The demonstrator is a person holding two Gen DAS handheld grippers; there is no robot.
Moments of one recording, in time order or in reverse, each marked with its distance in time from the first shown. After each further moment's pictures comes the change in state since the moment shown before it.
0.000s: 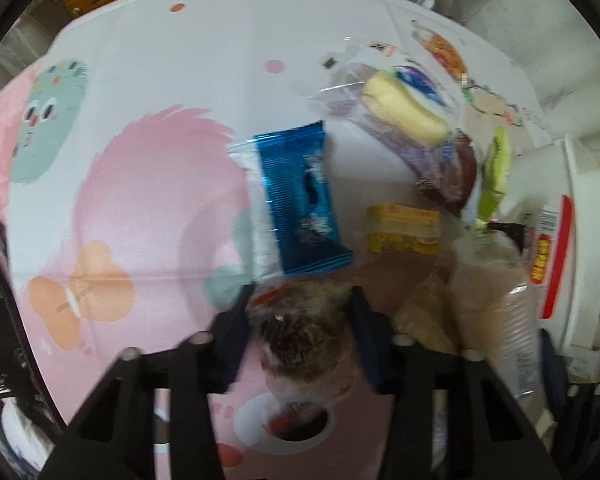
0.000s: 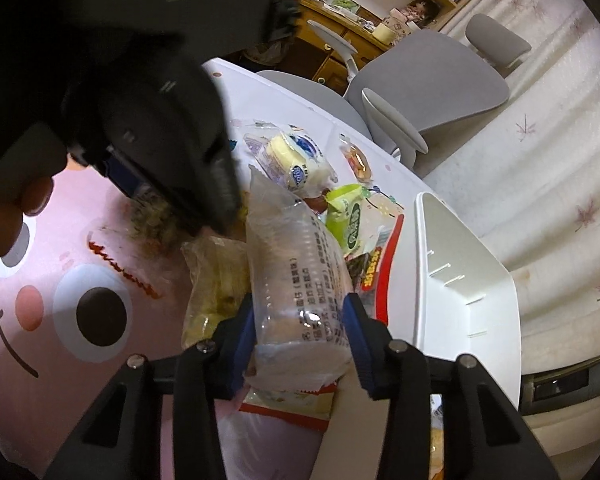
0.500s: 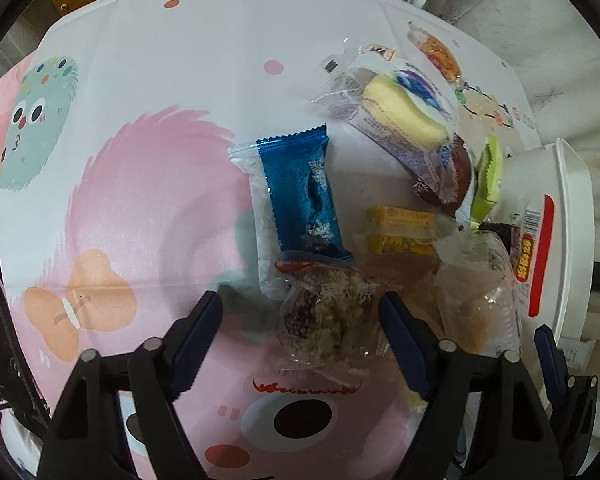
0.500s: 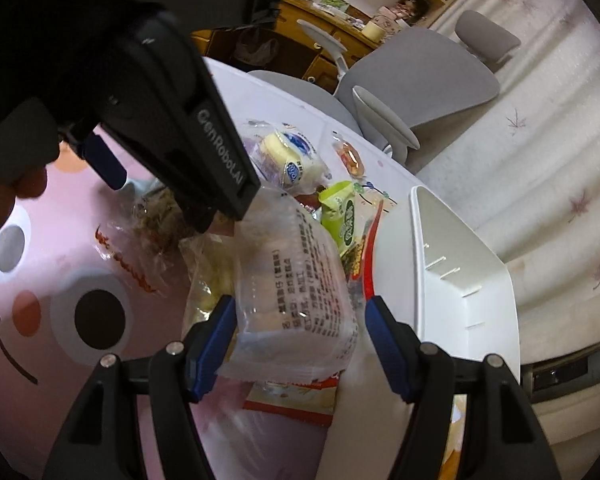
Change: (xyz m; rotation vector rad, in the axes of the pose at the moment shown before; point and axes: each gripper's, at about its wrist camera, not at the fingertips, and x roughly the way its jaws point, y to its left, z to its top) left arm -0.009 0.023 0.002 0.005 0.027 -0.081; right arm 0.002 0.008 -0.005 0.009 0.001 -0.037
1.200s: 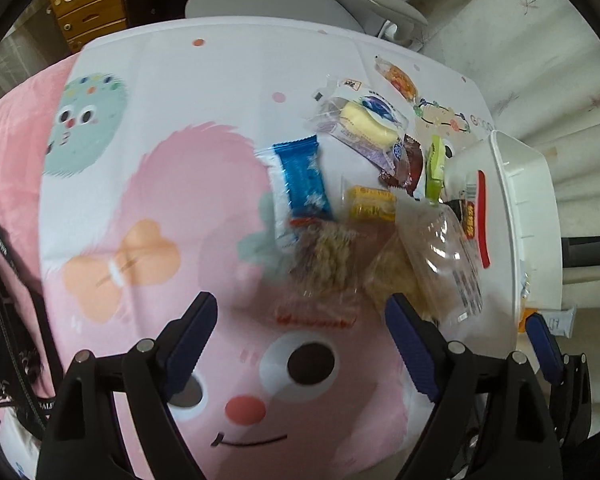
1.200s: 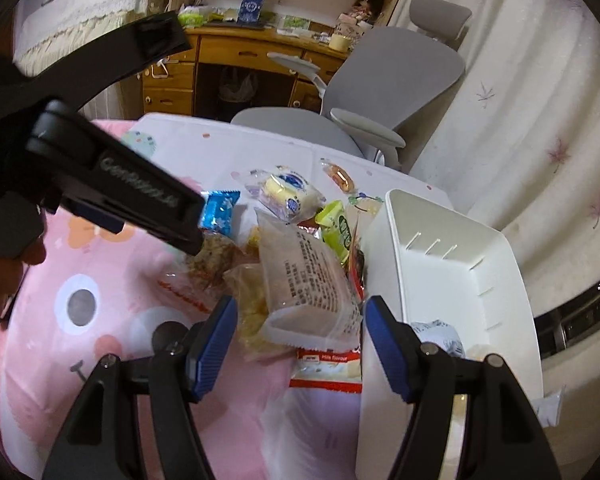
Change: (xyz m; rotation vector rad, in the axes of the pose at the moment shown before) left arm -0.060 0.007 -0.043 0.047 -0.107 -0.043; right arm -0.053 -0.025 -0.001 0.235 -0.068 0.102
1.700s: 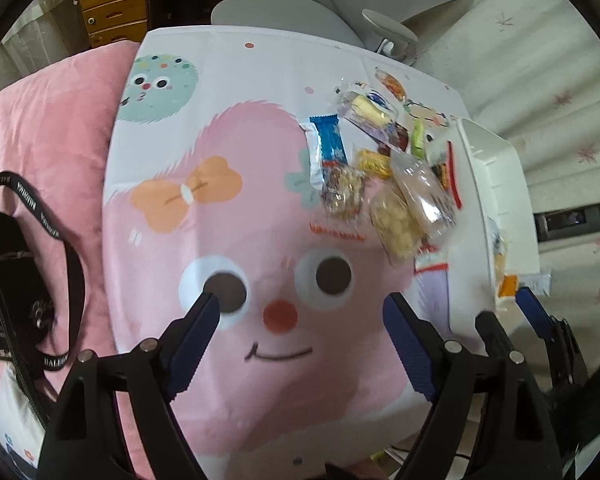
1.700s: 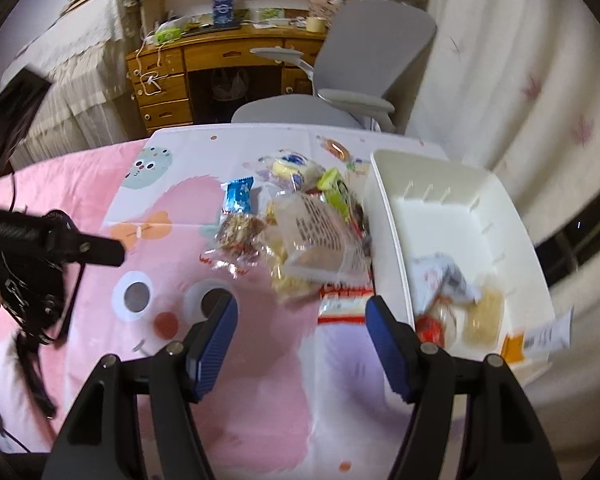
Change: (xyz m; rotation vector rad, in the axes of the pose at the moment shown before) left arm -0.076 0.040 -0.075 -0.028 -0.059 -0.025; right arm -0.054 -0.014 -0.021 0.168 0.051 0.094
